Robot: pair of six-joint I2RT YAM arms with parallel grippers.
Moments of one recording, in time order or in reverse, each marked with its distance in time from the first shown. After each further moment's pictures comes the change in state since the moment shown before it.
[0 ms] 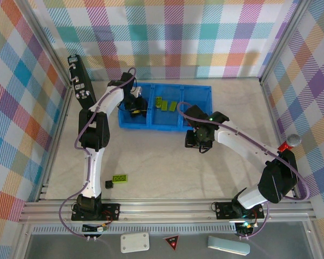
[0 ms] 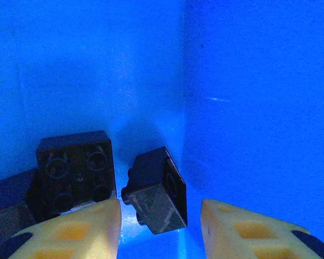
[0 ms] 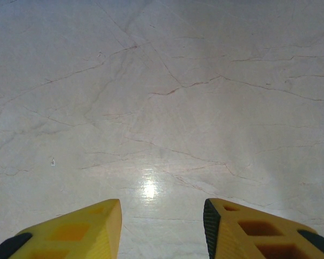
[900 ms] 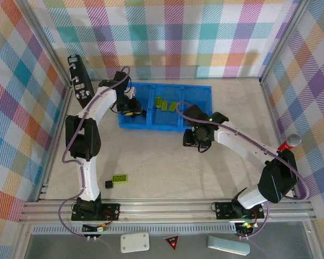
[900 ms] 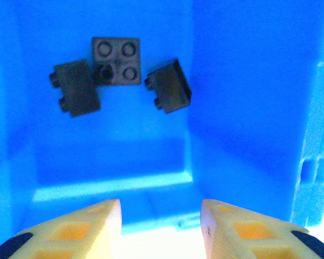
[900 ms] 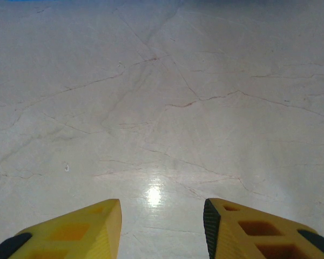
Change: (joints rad) left arm -0.004 -0.285 -0.226 -0.084 -0.108 0.000; right arm 0.000 0.003 -0.011 0.068 -0.016 -0.031
